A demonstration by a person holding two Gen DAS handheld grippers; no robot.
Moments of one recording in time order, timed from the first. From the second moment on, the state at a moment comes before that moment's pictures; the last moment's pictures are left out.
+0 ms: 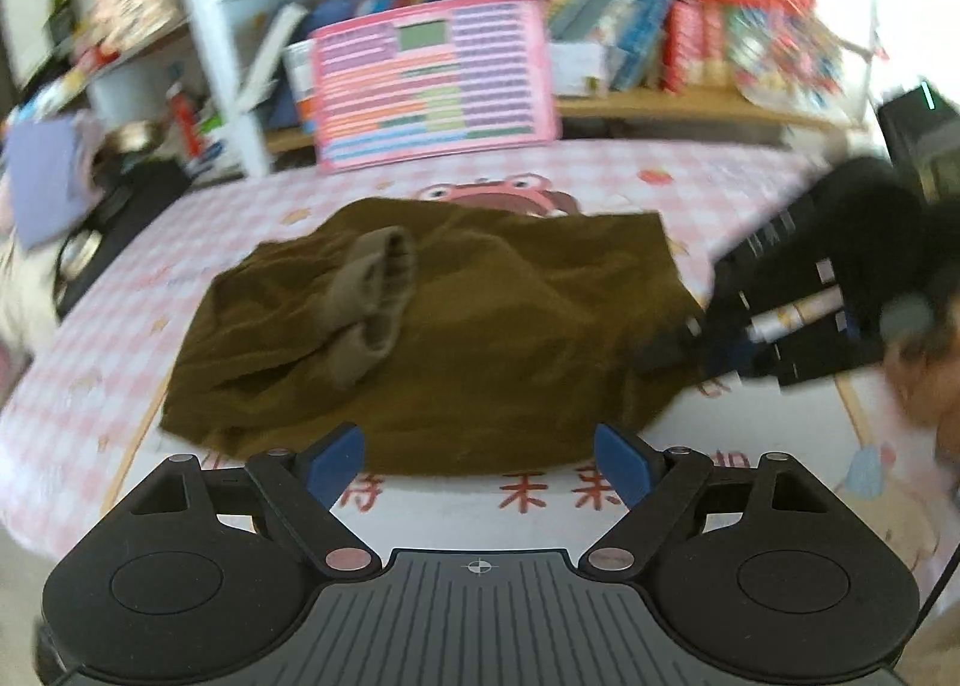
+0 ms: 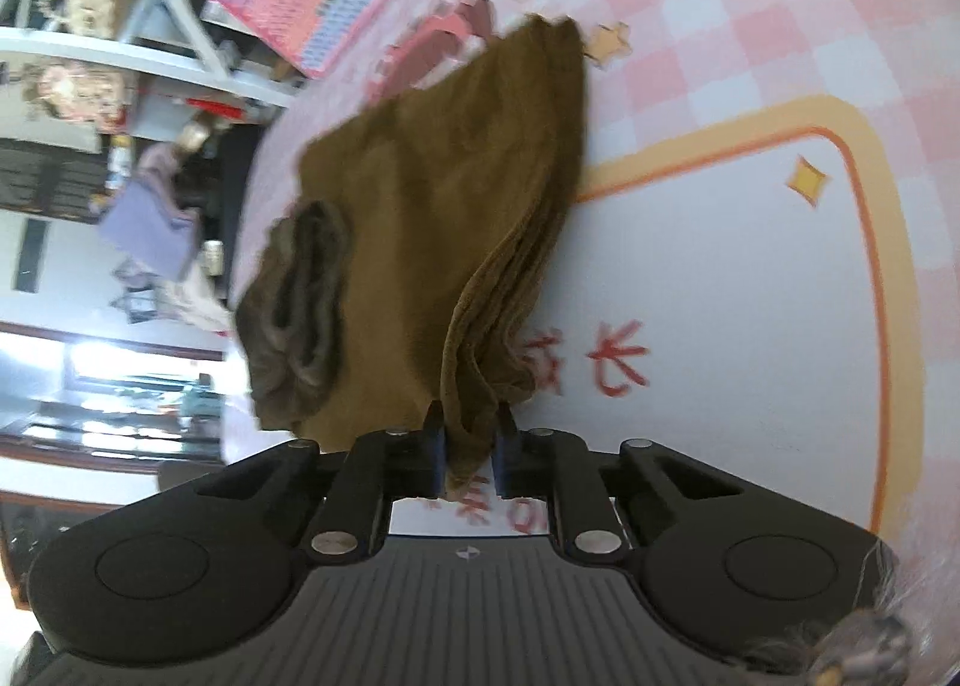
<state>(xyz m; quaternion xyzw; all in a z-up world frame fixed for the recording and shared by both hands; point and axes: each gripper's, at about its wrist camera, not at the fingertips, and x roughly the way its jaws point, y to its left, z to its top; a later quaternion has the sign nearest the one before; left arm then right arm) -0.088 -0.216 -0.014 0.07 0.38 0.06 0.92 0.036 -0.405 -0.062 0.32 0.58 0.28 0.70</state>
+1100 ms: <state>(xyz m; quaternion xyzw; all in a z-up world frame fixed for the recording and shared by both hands) -0.037 -0.275 -0.033 0.21 0.35 -0.03 0.91 0.086 -0.429 -0.065 0.42 0.56 0.24 0.68</state>
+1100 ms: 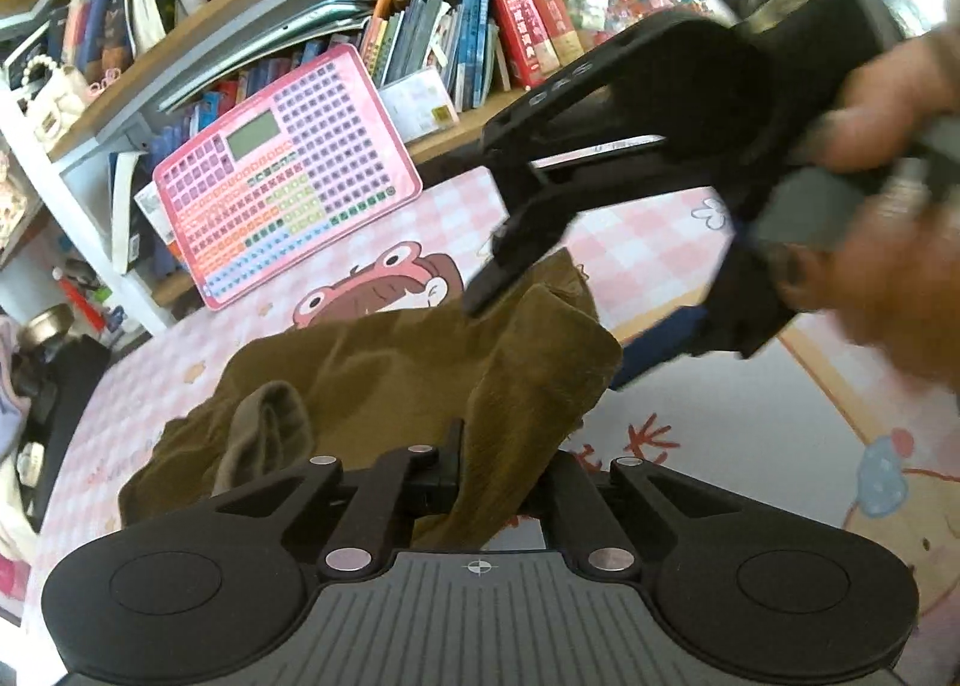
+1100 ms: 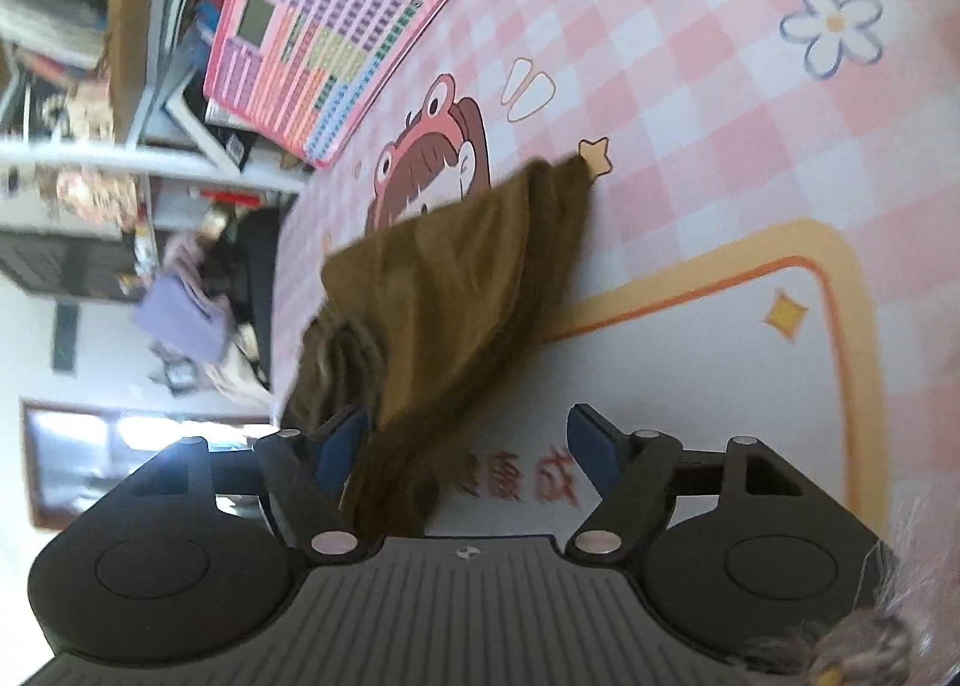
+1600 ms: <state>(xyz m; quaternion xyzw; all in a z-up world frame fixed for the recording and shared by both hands) -0.053 -0.278 -0.017 0.16 0.36 -0.09 0.92 0.093 -0.458 -0.068 0.42 0.54 0.20 0.70</state>
